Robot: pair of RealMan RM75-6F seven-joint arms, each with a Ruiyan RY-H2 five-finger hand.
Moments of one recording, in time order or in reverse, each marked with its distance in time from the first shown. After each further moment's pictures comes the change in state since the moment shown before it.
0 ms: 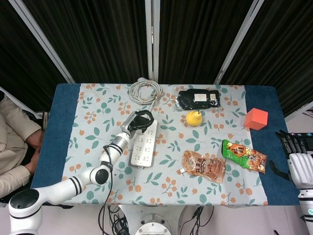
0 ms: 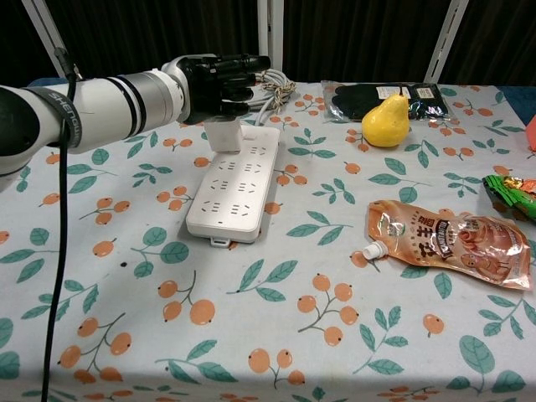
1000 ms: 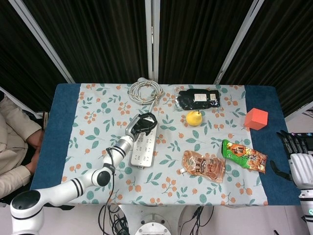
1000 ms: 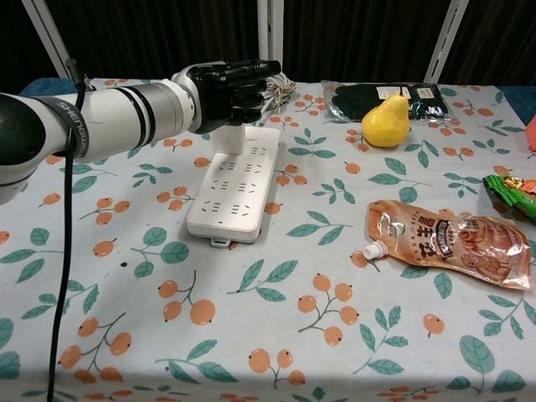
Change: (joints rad) left arm 0.007 -0.015 -0.013 -0.019 0.018 -0.026 -0.023; right arm -0.005 0.002 0.001 0.002 0.004 0.005 0.003
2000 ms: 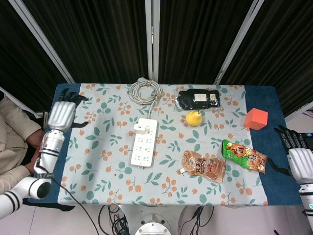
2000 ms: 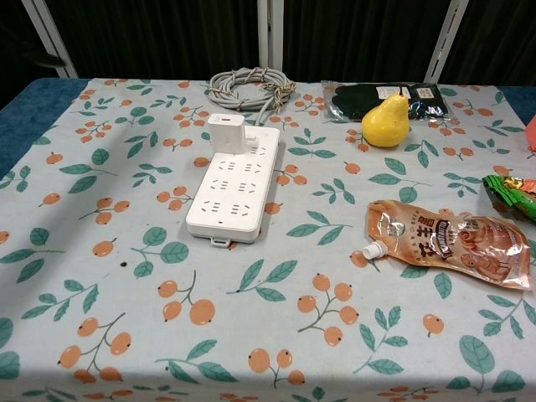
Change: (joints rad) left arm 0.318 0.523 0.237 -0.239 0.209 0.536 1.186; right arm 0.042 0.006 0.014 0.042 -0.011 -0.037 0.033
